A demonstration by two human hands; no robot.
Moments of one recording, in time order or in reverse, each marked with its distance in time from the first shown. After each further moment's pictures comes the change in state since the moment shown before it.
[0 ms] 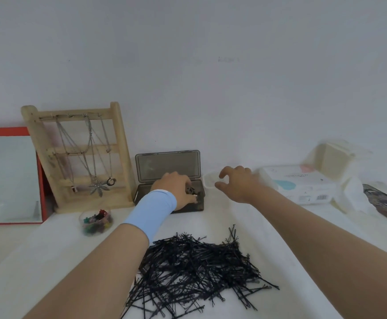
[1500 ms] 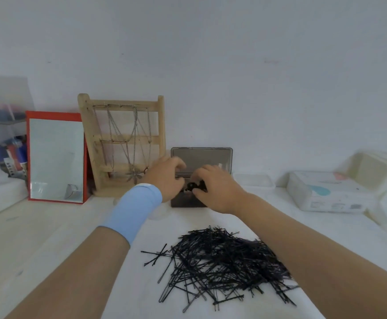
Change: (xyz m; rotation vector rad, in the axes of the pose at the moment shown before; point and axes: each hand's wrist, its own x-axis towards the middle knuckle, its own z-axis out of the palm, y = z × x) left_hand -0.055 -0.096 -0.028 -0.298 0.284 -0.008; right_hand -0.035 -0.137 0.010 0.087 0.119 -0.560
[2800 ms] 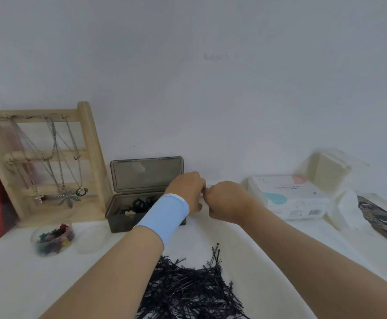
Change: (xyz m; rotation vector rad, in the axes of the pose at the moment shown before) left_hand 0.088 0.131 0.120 0.337 -0.210 0.302; right_hand -0.041 0.135 -0.033 -0.574 -0.289 -0.022
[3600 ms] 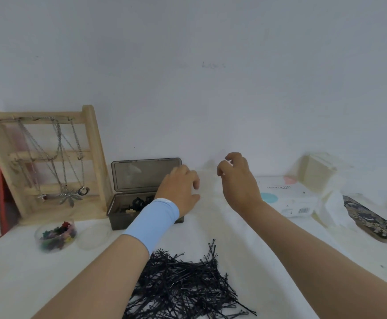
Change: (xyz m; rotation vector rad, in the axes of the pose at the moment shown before) left_hand -0.028 -0.005 -0.005 -0.195 0.273 -0.019; right_hand -0.016 0.021 0.008 0.478 0.601 0.452
